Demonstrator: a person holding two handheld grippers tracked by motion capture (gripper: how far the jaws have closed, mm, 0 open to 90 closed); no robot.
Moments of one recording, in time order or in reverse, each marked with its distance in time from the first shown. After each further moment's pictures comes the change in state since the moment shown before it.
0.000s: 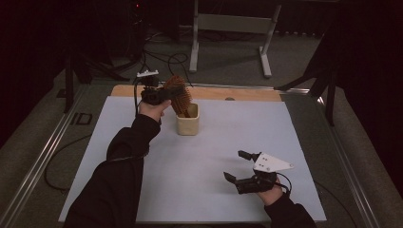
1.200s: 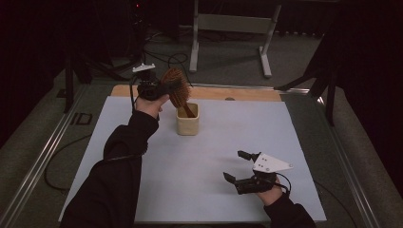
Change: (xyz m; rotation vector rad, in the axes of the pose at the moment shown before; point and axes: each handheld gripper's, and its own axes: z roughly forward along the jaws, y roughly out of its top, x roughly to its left) left arm -0.017 0.018 -0.018 -0.050 0.020 0.041; right arm 0.001 0.000 0.001 -0.001 0.000 -0.009
